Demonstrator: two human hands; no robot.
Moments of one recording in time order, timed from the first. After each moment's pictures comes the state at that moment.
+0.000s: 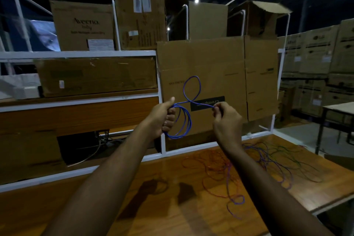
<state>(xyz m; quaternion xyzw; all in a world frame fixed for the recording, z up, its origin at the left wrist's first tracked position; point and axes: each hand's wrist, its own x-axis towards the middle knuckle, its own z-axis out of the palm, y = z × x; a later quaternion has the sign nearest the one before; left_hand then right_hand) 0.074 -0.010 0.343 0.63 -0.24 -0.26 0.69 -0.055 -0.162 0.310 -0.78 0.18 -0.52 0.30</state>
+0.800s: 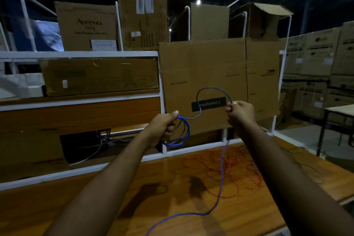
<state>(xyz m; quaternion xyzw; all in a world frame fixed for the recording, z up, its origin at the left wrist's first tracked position) 0.068 0.007 0.314 0.69 -0.34 -0.18 0.62 -0.051 -0.212 0.340 -0.62 0.25 -0.38 0.64</state>
